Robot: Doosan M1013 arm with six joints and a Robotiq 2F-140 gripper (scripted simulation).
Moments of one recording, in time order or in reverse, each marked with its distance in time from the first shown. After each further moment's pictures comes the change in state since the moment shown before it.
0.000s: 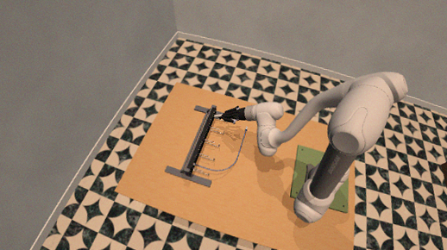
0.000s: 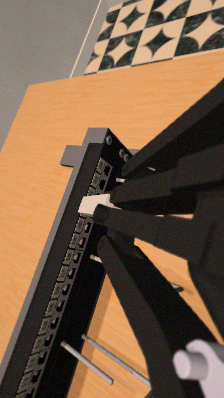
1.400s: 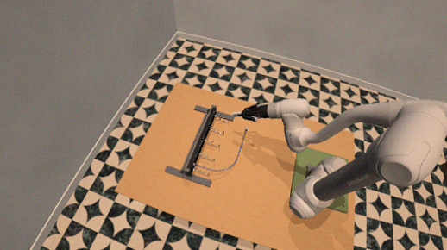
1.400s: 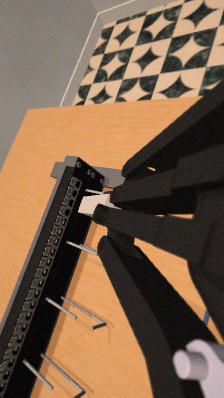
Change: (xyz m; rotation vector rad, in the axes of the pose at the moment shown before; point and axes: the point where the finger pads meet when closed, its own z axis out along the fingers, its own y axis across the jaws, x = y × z) arm 0.001 0.003 -0.139 -0.008 -0.001 -0.011
